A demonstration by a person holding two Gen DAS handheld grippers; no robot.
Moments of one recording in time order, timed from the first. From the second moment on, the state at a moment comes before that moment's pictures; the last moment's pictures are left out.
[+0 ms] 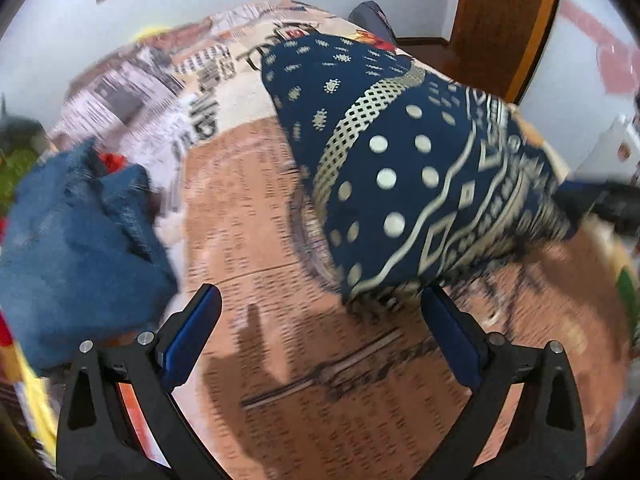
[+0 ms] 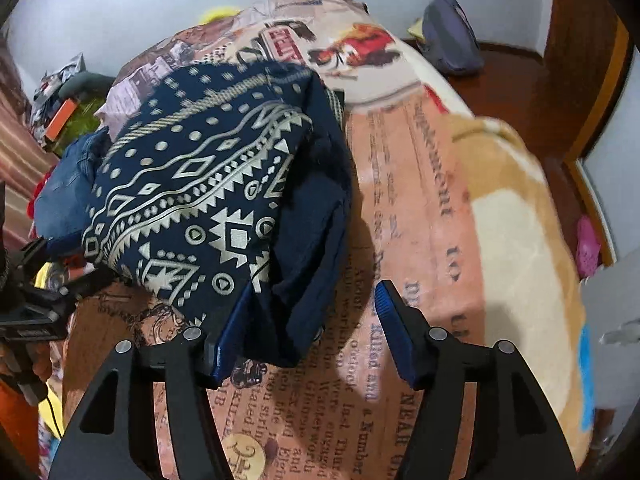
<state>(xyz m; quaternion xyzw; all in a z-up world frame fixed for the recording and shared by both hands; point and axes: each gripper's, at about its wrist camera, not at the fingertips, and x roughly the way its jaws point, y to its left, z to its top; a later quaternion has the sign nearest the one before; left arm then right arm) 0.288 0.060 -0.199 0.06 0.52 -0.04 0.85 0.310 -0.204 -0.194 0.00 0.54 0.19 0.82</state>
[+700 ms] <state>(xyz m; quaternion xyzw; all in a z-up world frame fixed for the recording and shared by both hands) 0.376 0.100 -0.175 -0.14 0.51 -0.10 0.84 0.393 -0.183 -0.216 0.07 0.56 0.25 0.78</state>
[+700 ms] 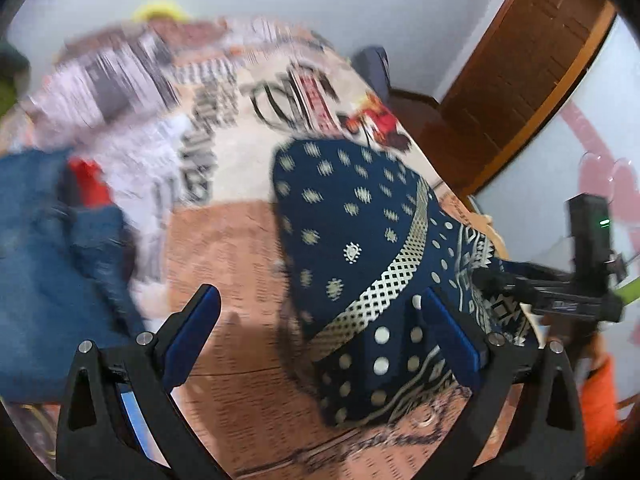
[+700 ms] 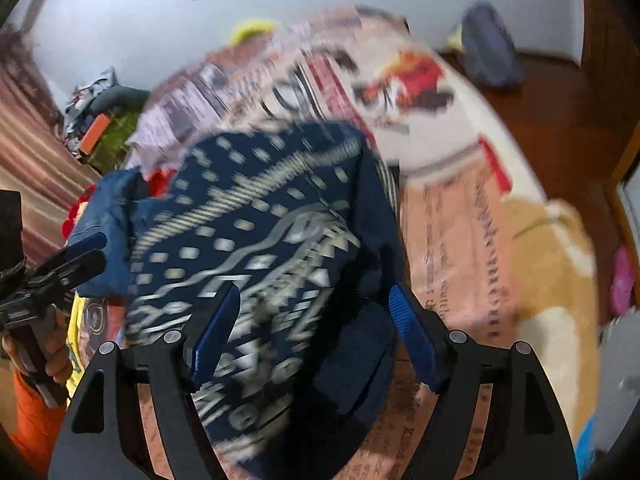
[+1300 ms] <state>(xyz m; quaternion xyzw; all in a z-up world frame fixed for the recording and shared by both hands) 0.426 0.095 -0.244 -0.29 0.57 -0.18 0.75 0.438 -0.185 -0.274 0.22 0.61 0.33 0.69</state>
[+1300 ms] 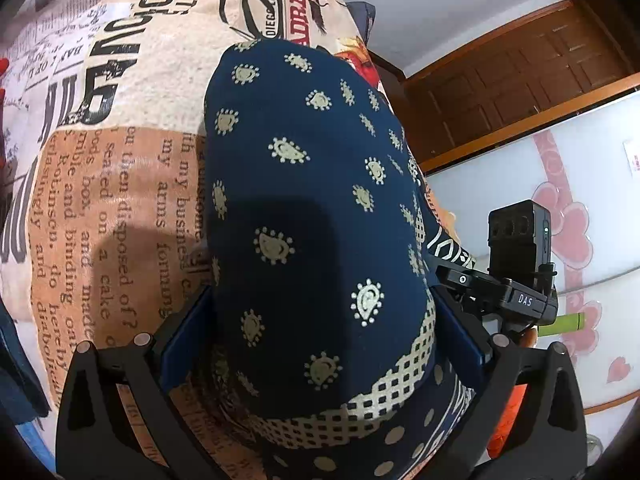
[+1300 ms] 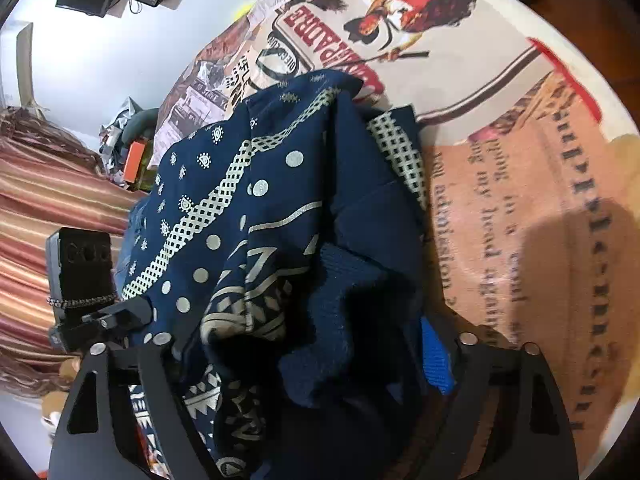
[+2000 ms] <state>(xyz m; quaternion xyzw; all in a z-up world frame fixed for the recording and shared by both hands) 0.319 0.172 -0.103 -0.26 0.46 -0.17 0.83 0.368 -0.109 -0.132 0.17 0.53 0.37 0.74</state>
